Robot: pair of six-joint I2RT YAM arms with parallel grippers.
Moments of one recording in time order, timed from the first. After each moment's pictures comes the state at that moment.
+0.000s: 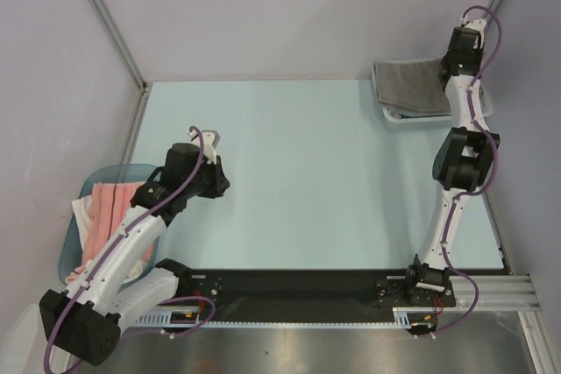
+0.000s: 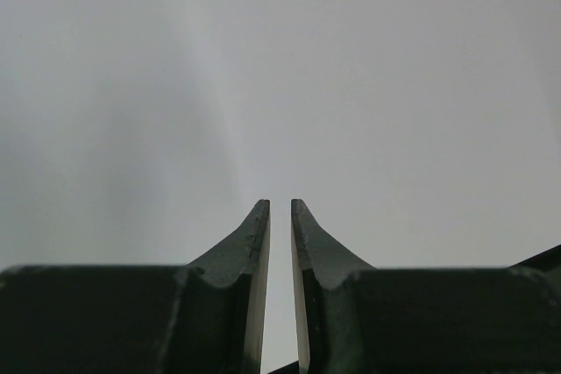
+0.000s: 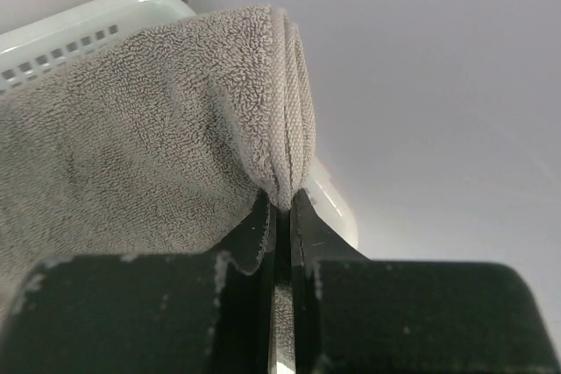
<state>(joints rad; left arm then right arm) -0.37 0.92 0.80 -0.59 0.09 -0.25 -0.19 2.32 2.25 -0.34 0.60 -0.21</state>
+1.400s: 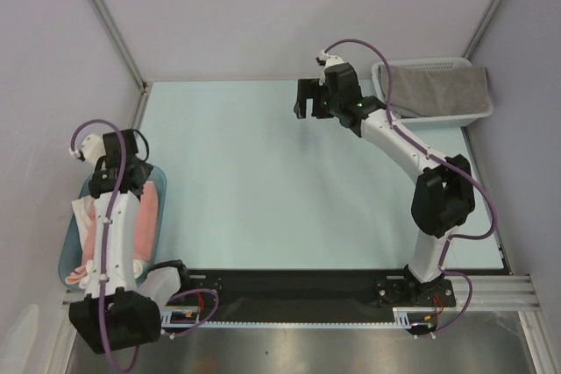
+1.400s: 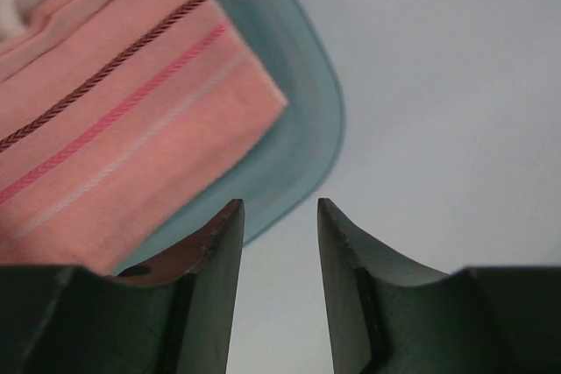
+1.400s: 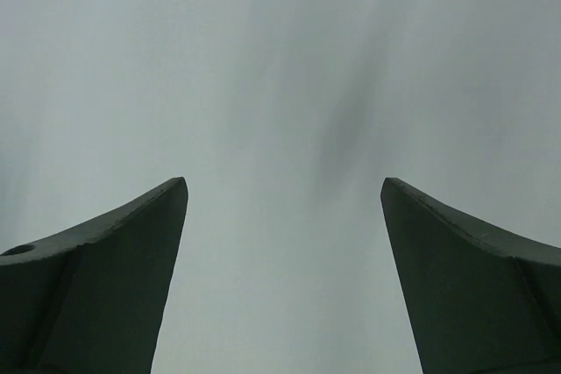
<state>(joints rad) 0.16 0.99 1.02 -0.83 -0.43 -0.74 0.49 1.82 1.64 -0.33 0.01 0.30</state>
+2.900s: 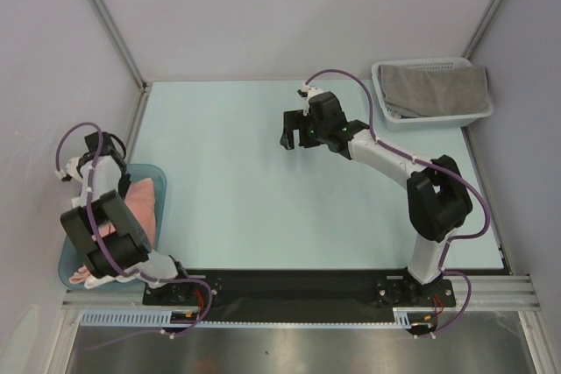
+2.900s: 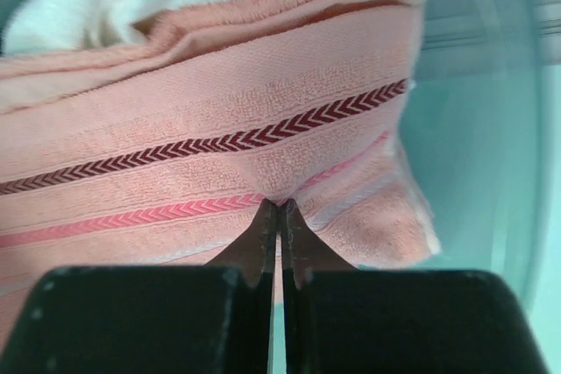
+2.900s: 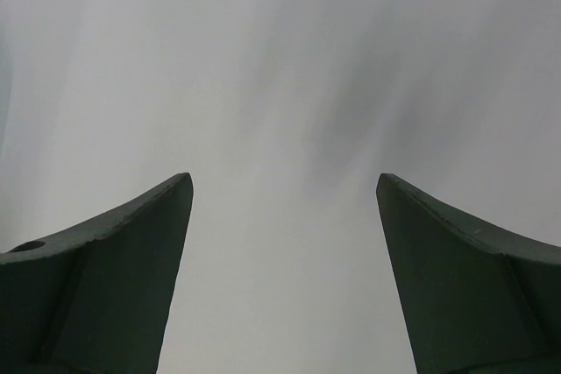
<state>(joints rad) 0.52 1.51 1.02 -0.72 -0.46 -0.86 0.61 1.82 1.40 -0.20 -0.10 0.35</state>
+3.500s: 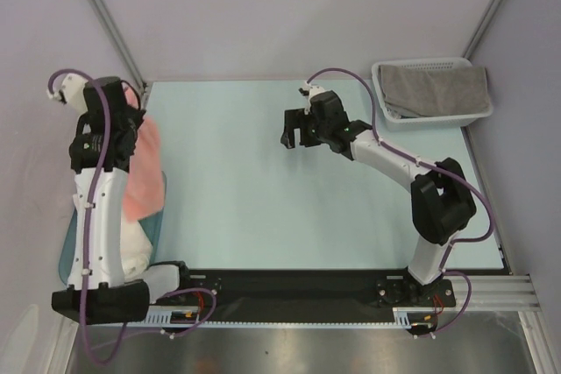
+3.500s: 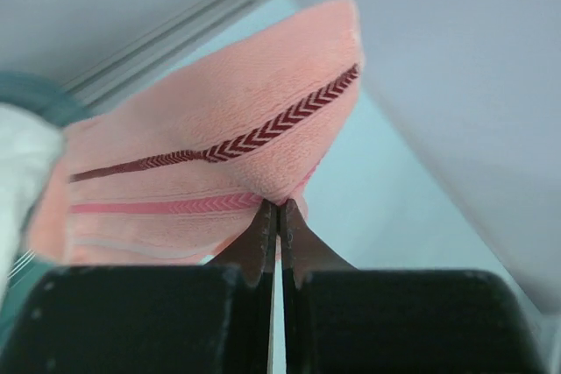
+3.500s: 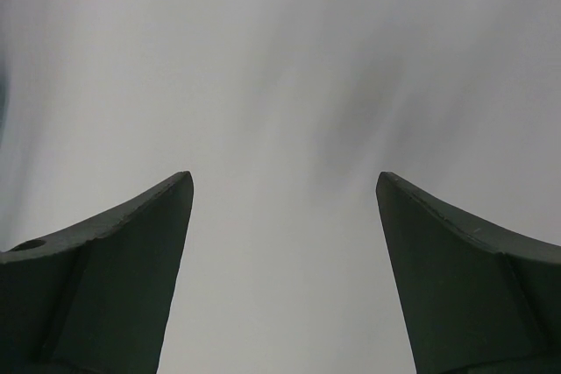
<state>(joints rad) 0.11 1.15 1.45 -0.82 -0.43 -0.74 0.61 1.79 1.39 -0.20 -0.09 0.35</state>
